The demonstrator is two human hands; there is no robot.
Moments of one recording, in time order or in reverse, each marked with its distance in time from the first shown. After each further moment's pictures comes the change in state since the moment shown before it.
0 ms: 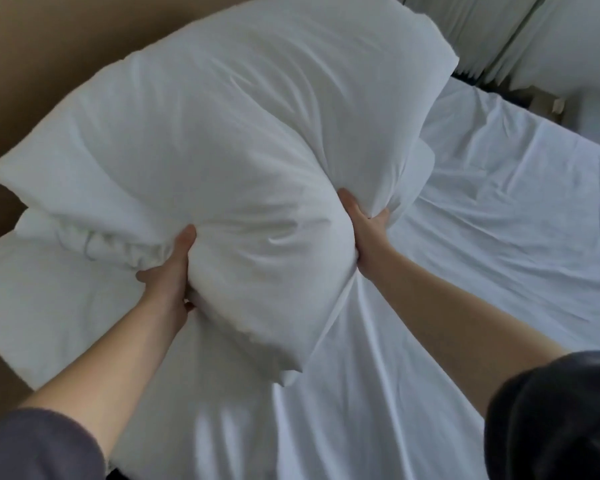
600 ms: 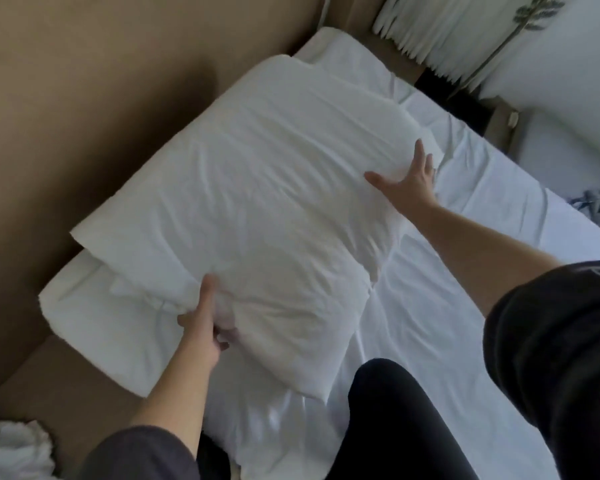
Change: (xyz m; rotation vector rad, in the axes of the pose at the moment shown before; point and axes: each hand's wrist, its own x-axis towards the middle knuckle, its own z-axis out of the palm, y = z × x) left_hand -0.065 0.098 -0.050 -0.045 -0.076 -0.371; right_hand -0.007 -0.221 0.035 -1.060 0.173 -0.156
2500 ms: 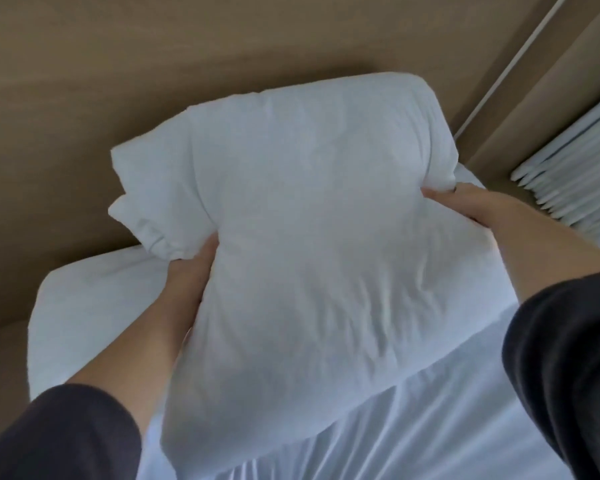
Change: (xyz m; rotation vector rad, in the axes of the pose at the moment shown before) left_hand 0.028 0.105 0.156 0.078 0.378 0.370; right_hand 0.276 -0.132 -0.023 -0.203 -0.553 -0.409
